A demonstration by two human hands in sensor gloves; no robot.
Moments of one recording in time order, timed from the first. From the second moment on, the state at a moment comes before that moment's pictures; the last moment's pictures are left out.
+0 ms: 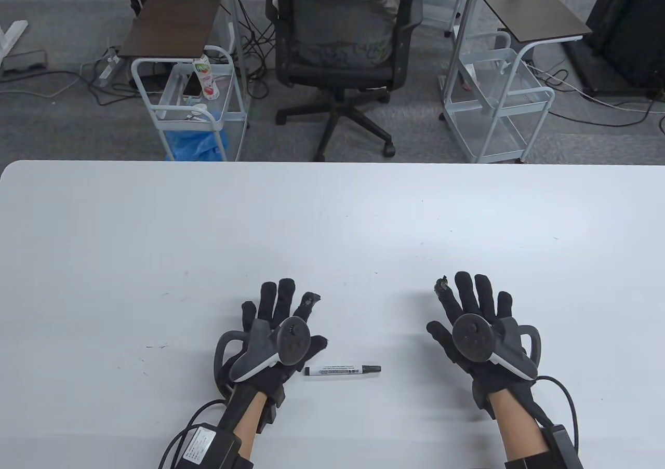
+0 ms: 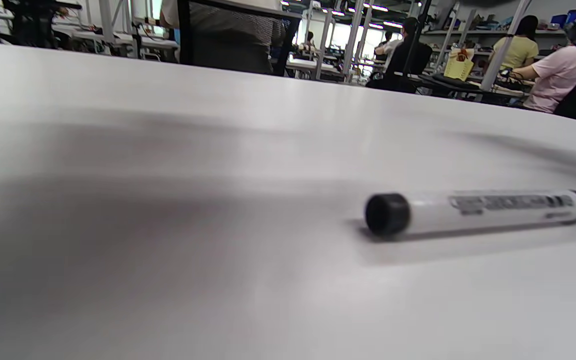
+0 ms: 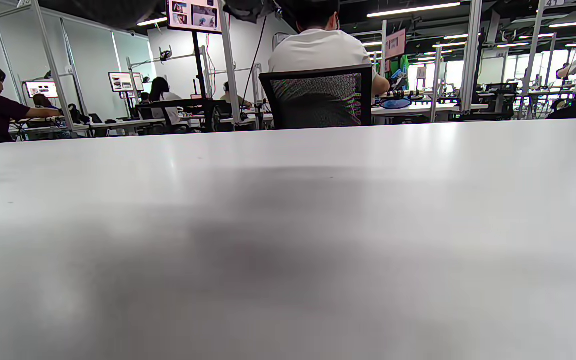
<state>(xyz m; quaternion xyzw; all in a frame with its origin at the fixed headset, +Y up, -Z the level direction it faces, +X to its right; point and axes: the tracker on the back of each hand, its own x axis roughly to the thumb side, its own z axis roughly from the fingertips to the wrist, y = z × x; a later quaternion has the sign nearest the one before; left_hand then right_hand) -0.120 -0.726 -0.286 -0.12 -0.13 0.04 0.98 0.209 -0.720 -0.297 0.10 -0.01 0.99 0.06</state>
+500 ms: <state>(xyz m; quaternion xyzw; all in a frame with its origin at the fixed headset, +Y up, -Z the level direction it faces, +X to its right) -0.069 -0.762 -0.276 -0.16 -0.20 -0.03 0.97 0.208 -0.719 -0.296 0.11 0.00 0.99 0.07</state>
